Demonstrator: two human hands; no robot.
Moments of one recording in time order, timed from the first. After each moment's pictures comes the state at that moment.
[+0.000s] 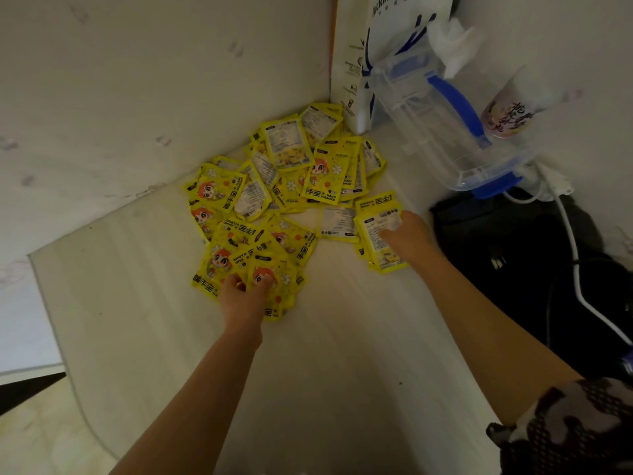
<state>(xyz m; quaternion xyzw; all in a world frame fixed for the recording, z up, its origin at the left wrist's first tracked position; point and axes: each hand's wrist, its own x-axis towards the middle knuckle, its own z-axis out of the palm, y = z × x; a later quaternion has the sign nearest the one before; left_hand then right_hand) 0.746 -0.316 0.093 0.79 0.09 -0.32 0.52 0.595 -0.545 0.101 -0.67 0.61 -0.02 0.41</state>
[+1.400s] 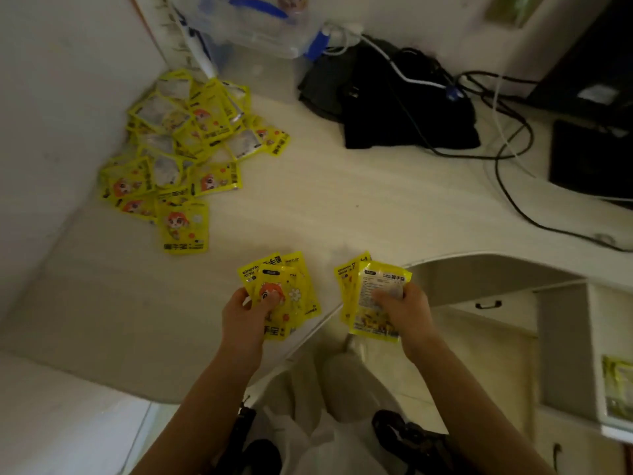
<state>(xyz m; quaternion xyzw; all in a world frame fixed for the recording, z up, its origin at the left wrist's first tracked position) 0.725 -0.112 0.126 0.67 -0.17 -0.60 0.40 0.494 -0.102 0.129 -0.23 0.77 -0.33 0.50</state>
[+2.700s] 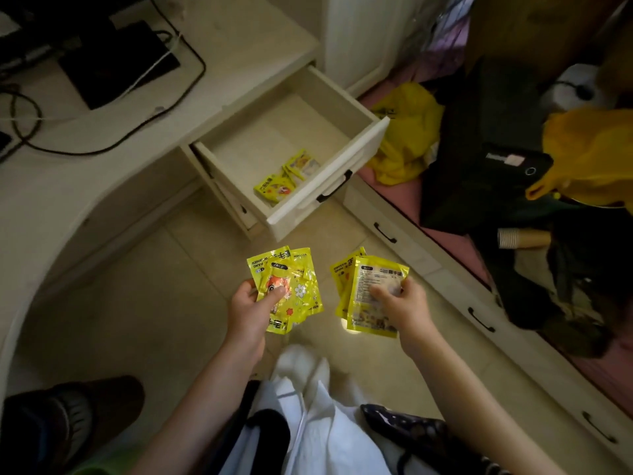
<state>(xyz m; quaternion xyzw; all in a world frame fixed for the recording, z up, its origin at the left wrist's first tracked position) 0.328 0.225 0.111 0.49 -0.53 -0.69 0.05 0.230 0.421 0.130 0.21 0.77 -0.54 0.28</state>
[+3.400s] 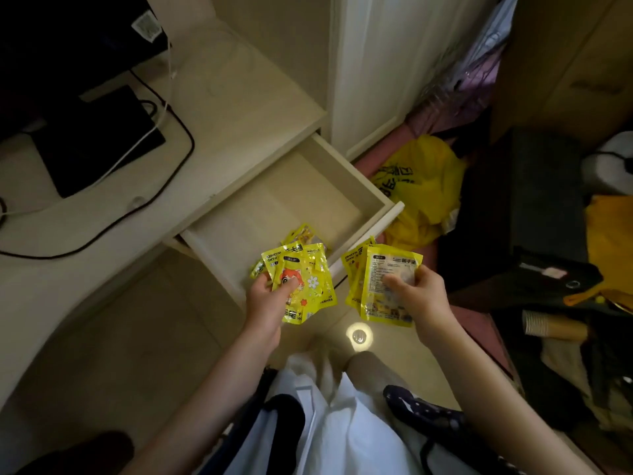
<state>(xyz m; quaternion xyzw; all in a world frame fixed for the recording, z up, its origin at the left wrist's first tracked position) 0.071 0.141 0.094 0.51 -0.52 -0.68 0.03 -0.031 0.337 0.137 0.18 0.75 -0.57 0.28</state>
